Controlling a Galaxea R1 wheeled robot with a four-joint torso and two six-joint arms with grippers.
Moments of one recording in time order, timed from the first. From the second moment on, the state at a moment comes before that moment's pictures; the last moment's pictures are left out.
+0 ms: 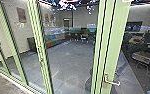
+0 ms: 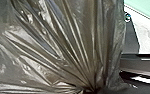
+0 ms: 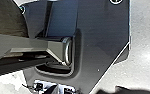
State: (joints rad) left arm 1.53 2.98 -2.63 -0.52 0.00 0.61; right arm -1.63 2.95 -2.63 -0.21 0.03 0.16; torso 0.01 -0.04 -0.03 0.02
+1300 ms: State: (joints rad) left arm 1.53 2.98 -2.63 -0.52 0.00 0.60; right arm -1.63 2.95 -2.63 -0.21 0.03 0.16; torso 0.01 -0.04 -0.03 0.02
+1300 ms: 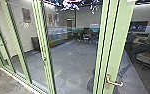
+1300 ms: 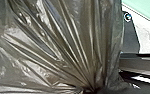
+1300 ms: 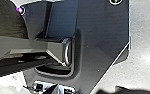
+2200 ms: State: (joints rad) left arm 1.53 2.92 -2.54 -0.53 0.06 0.60; right arm -1.64 2.66 -2.08 -0.21 0.03 0.16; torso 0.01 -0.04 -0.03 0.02
